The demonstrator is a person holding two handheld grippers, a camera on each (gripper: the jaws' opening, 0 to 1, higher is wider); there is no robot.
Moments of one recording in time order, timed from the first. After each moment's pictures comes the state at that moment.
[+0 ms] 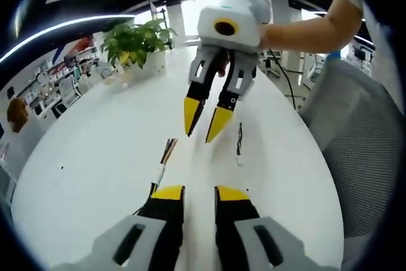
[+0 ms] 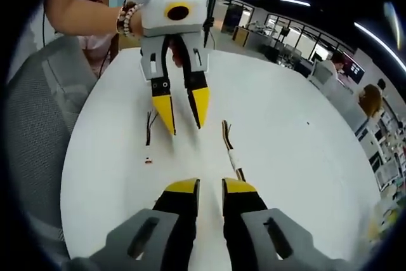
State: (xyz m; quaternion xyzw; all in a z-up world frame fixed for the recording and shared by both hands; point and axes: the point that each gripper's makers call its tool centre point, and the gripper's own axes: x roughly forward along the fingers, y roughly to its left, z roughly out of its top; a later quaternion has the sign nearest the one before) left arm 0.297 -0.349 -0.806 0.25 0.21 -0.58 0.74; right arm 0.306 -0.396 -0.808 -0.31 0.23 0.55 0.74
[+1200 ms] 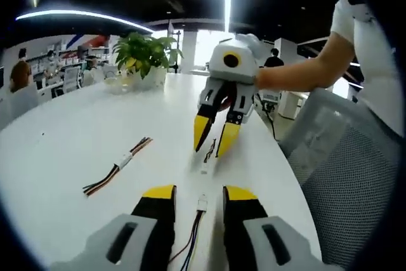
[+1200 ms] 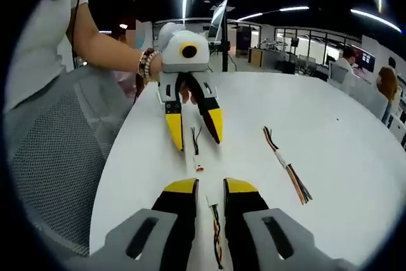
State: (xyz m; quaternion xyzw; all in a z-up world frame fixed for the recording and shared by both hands) left arm 0.255 -0.350 -0.814 0.04 0.18 -0.60 0.77; right arm 0.253 -0.392 -0.820 -0.16 0.21 0.64 0.72
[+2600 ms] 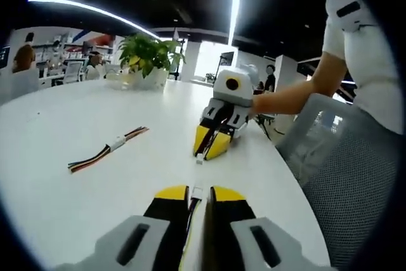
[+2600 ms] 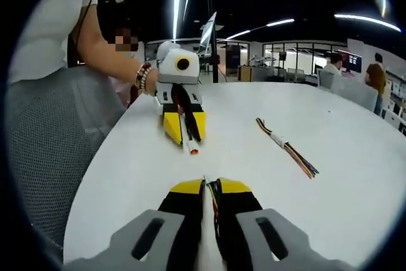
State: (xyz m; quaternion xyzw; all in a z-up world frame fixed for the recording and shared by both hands) left arm 0.251 -0.350 -0.841 0.03 0.19 -0.61 0.77; right arm 0.254 -0.404 -0.847 -0.12 0.16 0.62 0.76
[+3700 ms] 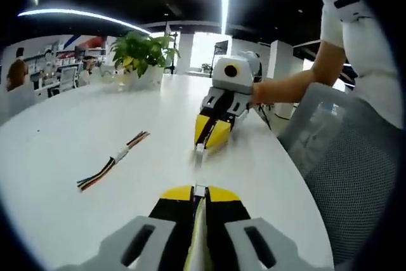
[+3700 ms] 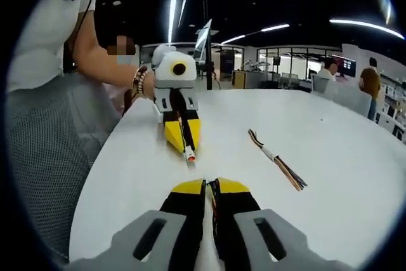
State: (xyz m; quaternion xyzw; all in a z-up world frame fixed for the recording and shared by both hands) left arm 0.258 -0.352 -0.829 0.09 0.19 -0.62 0.76; right arm 0.264 -0.400 -0.825 -0.12 0.15 0.60 0.77
